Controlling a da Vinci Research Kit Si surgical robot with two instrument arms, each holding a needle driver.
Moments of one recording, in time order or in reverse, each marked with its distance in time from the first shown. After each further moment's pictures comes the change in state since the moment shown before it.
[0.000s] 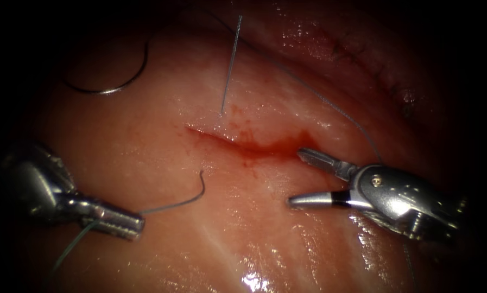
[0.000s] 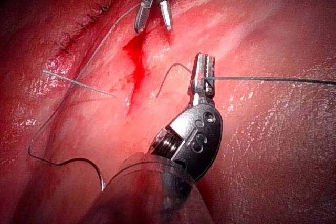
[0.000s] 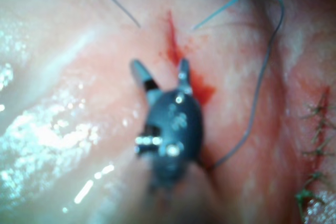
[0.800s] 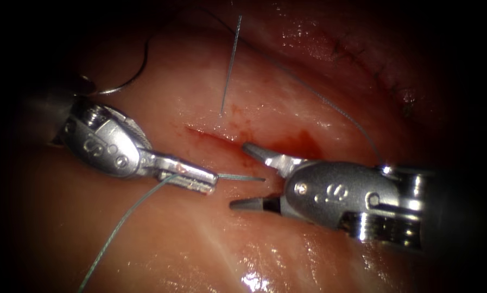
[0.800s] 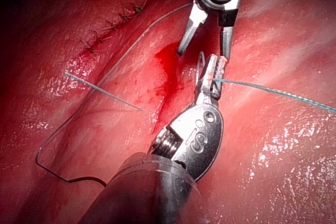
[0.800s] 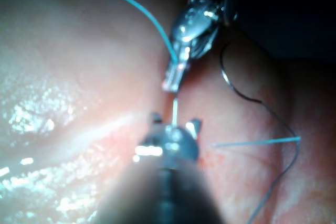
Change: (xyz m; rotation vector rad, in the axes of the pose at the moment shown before) right arm 0.008 -0.004 0.007 -0.057 -0.404 -0.389; left arm -0.005 -0.004 0.005 0.009 0.015 -0.037
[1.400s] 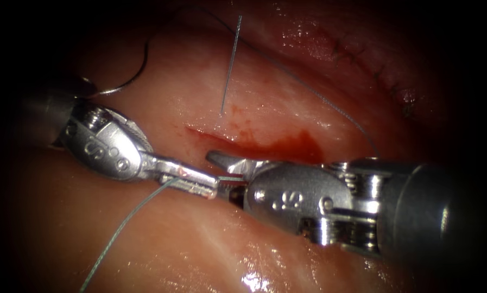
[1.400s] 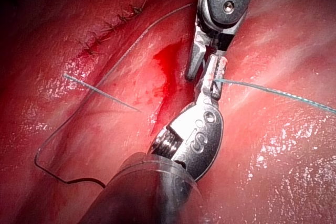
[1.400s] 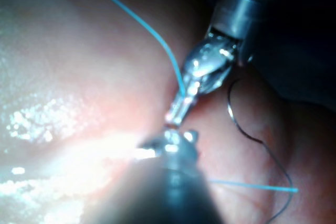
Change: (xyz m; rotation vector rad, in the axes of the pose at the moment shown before) right arm 0.001 -0.001 0.002 0.022 -0.056 -0.191; left arm 0.000 0.000 0.000 -0.002 -0.003 0.000
